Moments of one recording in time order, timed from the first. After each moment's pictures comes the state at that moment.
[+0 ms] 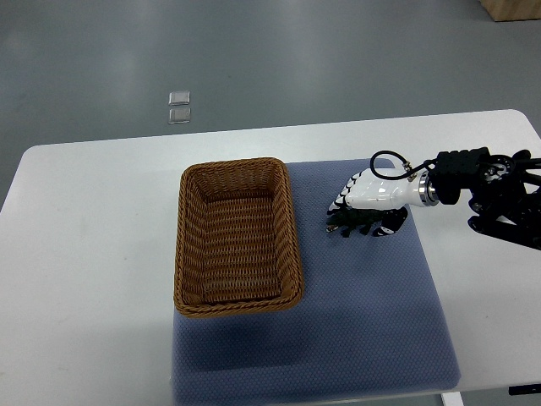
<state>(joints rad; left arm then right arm) 0.00 0.00 -0.05 -0.16 0.06 0.11 0.01 1.15 -0.48 -0.25 0.99 -1.70 -0.09 0.37</state>
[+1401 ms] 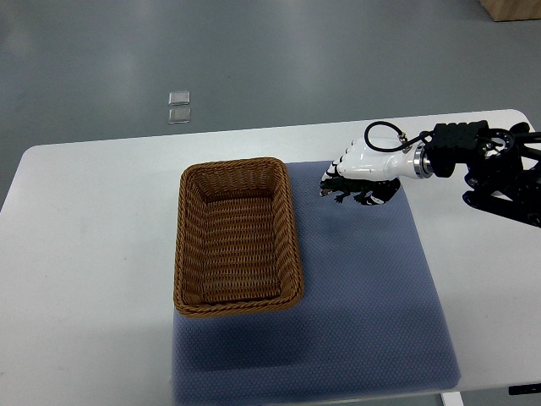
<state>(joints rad) 0.00 0.00 -0.05 -0.16 0.06 0.11 0.01 1.25 -0.47 -0.25 0.97 -1.70 -0.15 0.36</state>
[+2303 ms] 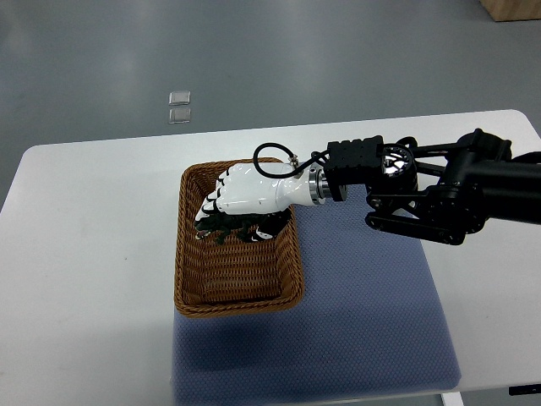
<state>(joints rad) 0.00 0.00 -0.05 -0.16 0.06 0.11 0.01 1.23 -0.22 -0.11 1.09 -1.69 -0.15 0.41</state>
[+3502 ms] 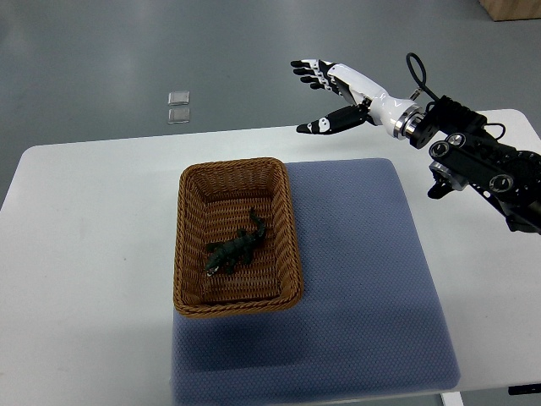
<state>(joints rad) 0.00 0.00 -0.05 -0.16 0.06 0.11 0.01 0.95 -0.30 0.49 0.79 -0.79 0.09 0.37</state>
